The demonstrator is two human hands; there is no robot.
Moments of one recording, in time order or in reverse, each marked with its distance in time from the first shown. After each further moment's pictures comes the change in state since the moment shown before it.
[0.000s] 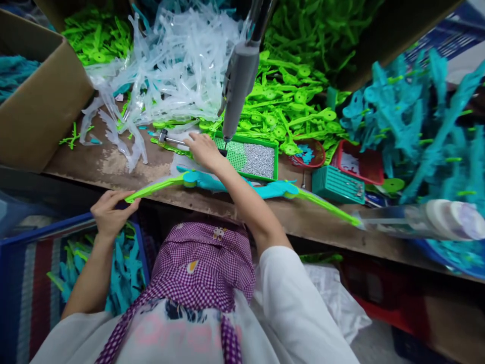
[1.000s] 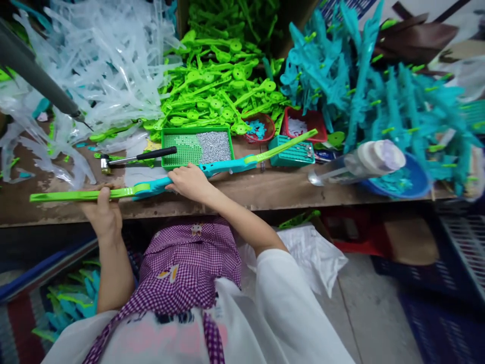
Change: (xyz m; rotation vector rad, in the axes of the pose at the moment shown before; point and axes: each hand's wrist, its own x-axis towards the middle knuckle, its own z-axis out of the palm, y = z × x) left_hand 0.031 0.064 0.118 -0.722 0.161 -0.467; right_hand -0.120 0.022 0.011 -0.093 -0.032 0.051
